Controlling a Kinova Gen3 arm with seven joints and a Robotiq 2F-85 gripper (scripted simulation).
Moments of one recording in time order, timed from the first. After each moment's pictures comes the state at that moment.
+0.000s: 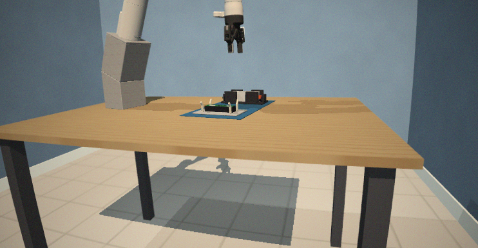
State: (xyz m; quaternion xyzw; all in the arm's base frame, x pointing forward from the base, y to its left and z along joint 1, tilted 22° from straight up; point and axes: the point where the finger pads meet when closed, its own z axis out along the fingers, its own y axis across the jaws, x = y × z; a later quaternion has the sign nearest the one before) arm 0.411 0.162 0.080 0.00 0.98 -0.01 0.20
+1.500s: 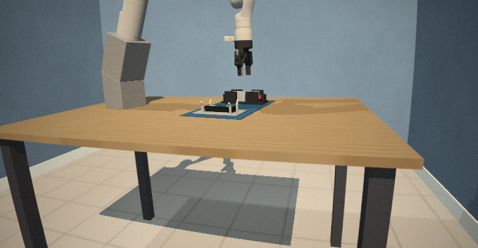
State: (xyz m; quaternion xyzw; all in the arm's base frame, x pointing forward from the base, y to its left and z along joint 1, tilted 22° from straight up) arm 0.463 0.206 -0.004 0.00 0.98 -0.02 0.19
